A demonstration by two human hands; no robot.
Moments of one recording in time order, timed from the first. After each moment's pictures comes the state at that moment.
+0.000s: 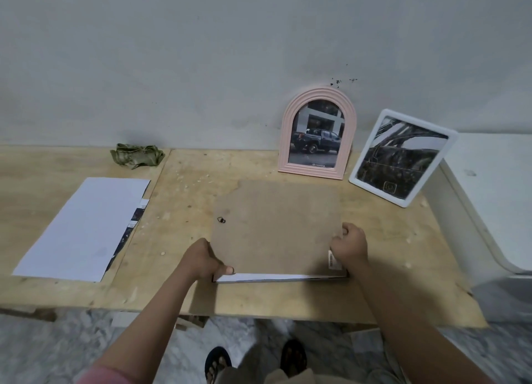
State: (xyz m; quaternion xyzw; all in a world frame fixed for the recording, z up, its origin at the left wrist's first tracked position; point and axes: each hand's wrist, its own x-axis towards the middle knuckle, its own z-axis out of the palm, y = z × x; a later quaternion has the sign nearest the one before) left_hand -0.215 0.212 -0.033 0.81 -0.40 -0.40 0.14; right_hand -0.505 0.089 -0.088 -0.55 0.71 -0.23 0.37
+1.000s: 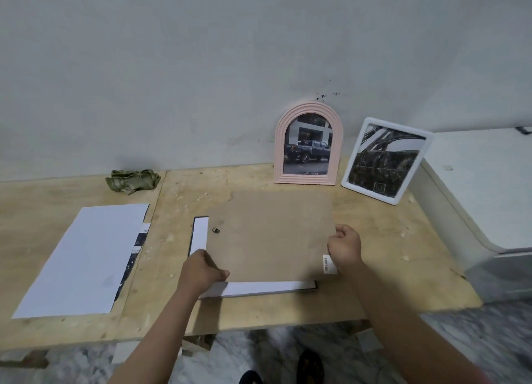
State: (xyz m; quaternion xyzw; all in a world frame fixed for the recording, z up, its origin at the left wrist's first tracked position) left_hand -0.179 0.218 -0.042 0.84 -0.39 -0.33 0.18; right_hand -0.468 0.106 -0.063 -0.41 0.70 -0.37 0.45
